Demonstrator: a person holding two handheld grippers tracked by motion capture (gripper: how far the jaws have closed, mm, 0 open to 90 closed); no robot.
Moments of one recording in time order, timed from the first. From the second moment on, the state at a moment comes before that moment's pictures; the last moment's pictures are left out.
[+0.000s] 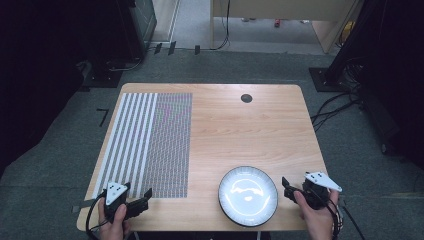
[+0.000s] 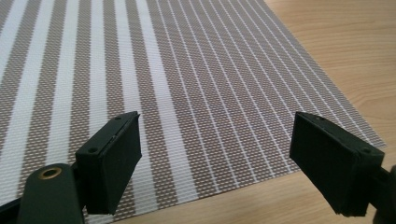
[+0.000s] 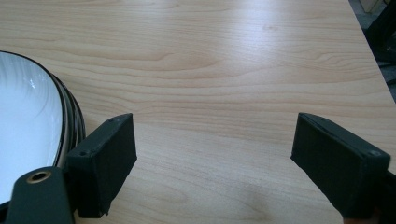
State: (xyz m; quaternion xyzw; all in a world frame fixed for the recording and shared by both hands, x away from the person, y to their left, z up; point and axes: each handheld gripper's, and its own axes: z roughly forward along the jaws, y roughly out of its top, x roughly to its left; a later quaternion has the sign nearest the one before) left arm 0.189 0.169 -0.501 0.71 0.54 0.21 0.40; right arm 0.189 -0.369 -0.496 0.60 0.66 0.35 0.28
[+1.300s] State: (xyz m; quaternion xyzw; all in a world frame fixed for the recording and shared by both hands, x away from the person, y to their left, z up) left arm 0.200 0.087 -0.494 0.74 0.49 0.17 0.43; right arm 0.185 -0.353 -0.490 0.59 0.66 0.38 0.27
